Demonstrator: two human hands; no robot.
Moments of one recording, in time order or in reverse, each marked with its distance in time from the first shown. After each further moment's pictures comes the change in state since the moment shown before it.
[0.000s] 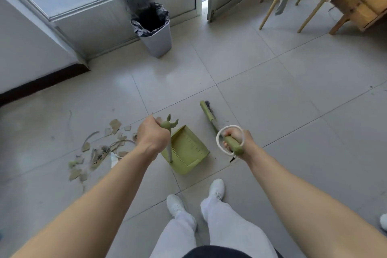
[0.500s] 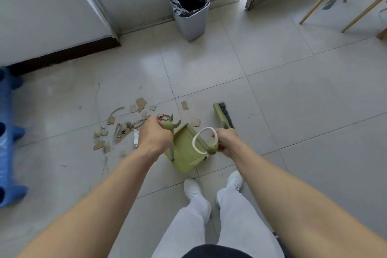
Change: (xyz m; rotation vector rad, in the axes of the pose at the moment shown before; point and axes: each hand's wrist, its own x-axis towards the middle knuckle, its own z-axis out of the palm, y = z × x) left_hand 0.020 -0.129 -0.083 -0.052 0.038 -0.107; right_hand -0.039 0.072 0.166 -0.217 -0.094 0.053
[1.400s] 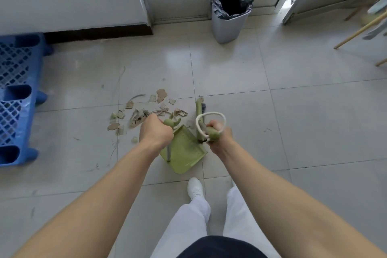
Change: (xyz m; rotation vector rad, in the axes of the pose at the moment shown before) left_hand 0.022 -0.056 -0.064 -0.129 0.094 -0.150; right_hand -0.028 -0.012 0.119 0.155 -0.061 -0.016
